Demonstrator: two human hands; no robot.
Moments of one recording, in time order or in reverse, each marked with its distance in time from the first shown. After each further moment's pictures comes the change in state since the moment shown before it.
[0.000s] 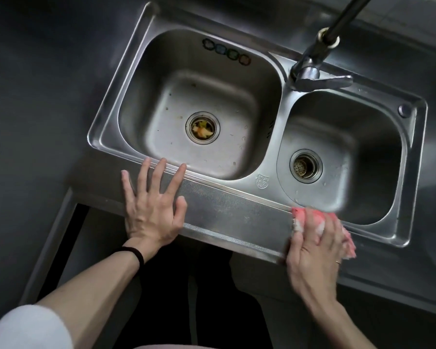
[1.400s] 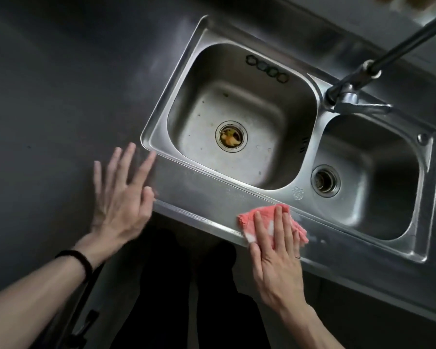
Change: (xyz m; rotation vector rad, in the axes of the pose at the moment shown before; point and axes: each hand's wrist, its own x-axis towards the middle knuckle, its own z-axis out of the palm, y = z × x) left_hand -0.003 -0.143 -0.032 -0.195 0.026 -0.091; right_hand -0.040 -0.121 0.034 -0.077 -0.105 -0.400
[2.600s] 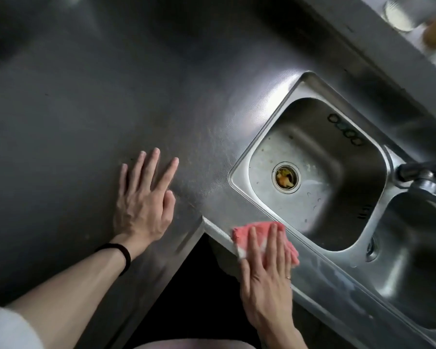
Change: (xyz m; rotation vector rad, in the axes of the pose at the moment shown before) left_hand 0.013 -0.110 -0.026 0.107 0.081 -0.183; right_hand 0.056 -0.145 0.009 -0.085 -0.022 -0.187
